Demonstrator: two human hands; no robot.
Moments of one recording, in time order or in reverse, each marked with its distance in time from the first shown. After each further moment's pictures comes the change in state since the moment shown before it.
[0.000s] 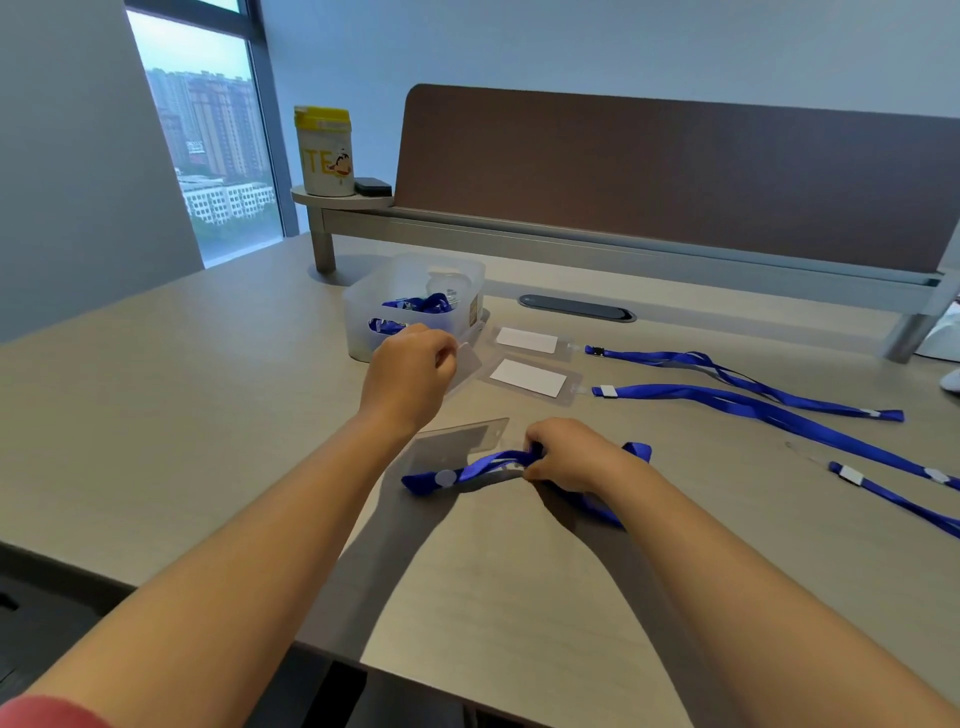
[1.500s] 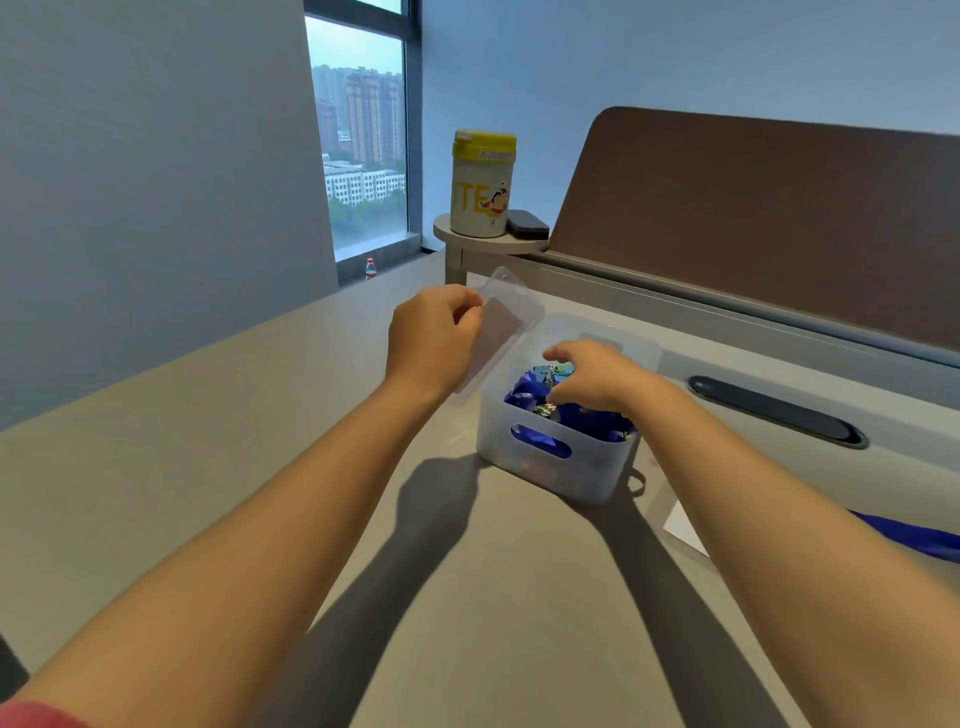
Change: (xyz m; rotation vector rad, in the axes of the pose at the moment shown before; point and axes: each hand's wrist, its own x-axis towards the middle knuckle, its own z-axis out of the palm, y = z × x) left_hand 0.151 -0.111 -0.050 -0.105 0.233 -0.247; right_hand 0.203 -0.129 -0.099 0.009 0.096 -0.198
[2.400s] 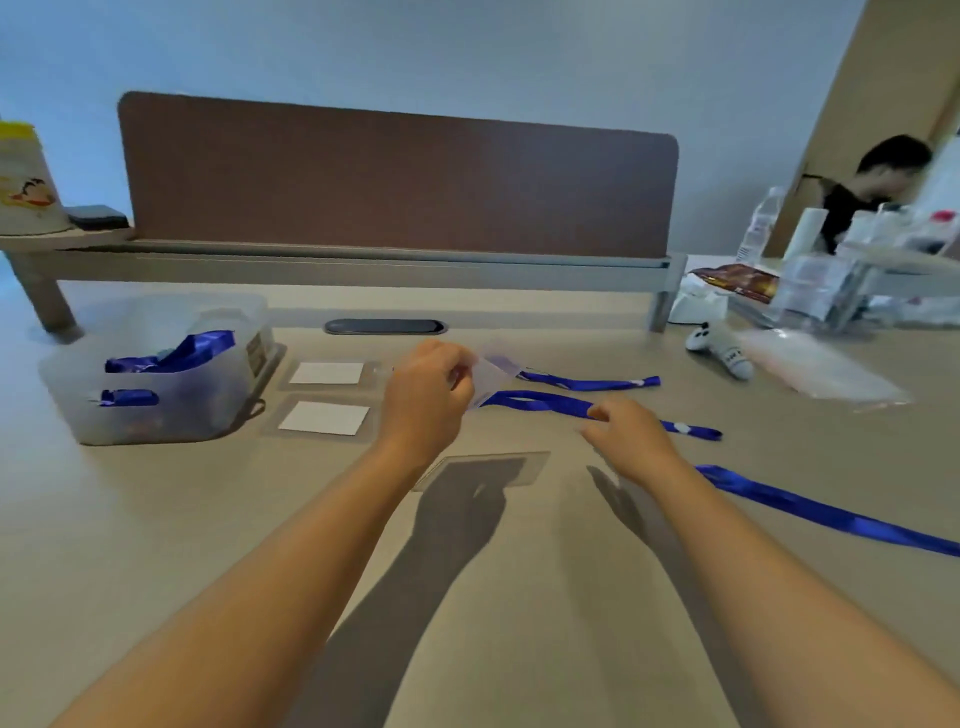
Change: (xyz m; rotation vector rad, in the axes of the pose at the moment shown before) left_hand -0.234 0.199 0.143 -0.251 -0.398 0.490; right_hand -0.345 0.252 0.008 0.150 0.472 0.729
